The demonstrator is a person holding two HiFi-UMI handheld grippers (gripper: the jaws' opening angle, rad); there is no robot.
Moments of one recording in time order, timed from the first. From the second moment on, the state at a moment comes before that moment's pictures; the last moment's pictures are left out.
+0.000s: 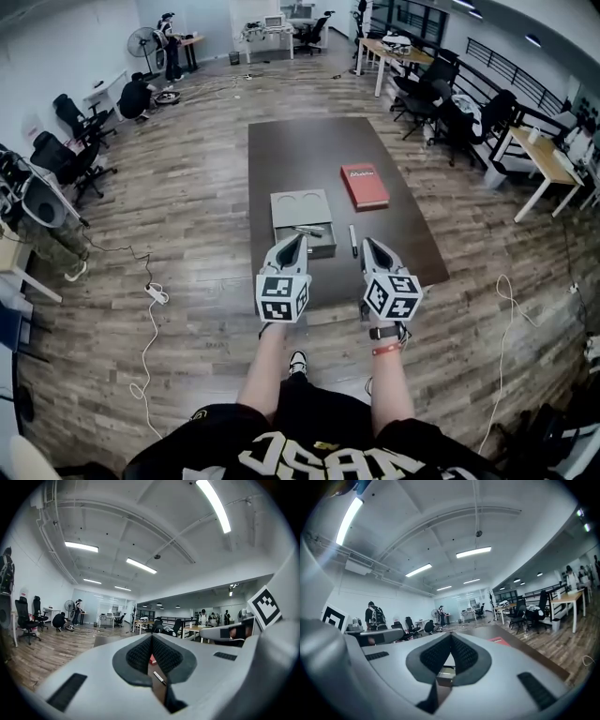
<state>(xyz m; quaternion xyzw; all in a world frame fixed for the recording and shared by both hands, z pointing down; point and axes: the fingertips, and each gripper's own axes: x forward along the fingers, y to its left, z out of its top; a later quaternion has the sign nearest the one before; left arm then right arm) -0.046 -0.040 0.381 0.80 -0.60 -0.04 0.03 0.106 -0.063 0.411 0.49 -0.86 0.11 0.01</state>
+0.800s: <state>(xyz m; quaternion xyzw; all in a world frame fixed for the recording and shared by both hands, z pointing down) -0.070 -0.174 0.424 0.84 -0.54 -0.02 0.07 0.059 -0.194 0.455 0.52 -0.84 0.14 0.04</state>
